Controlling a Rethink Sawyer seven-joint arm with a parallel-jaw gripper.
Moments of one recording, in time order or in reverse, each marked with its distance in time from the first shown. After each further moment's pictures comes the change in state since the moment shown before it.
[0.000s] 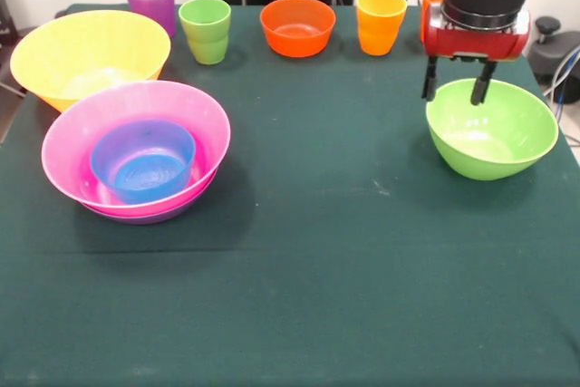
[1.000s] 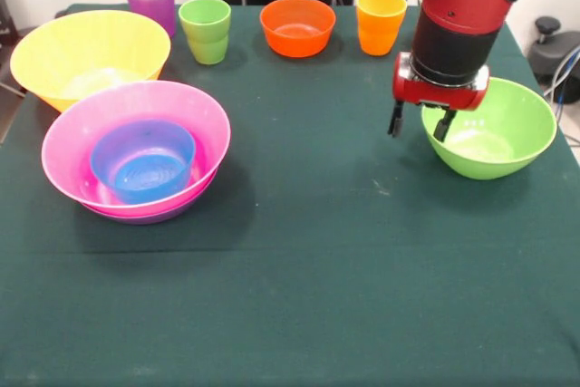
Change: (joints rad) arm 0.046 0.163 -0.092 -0.122 -0.001 0.000 0.000
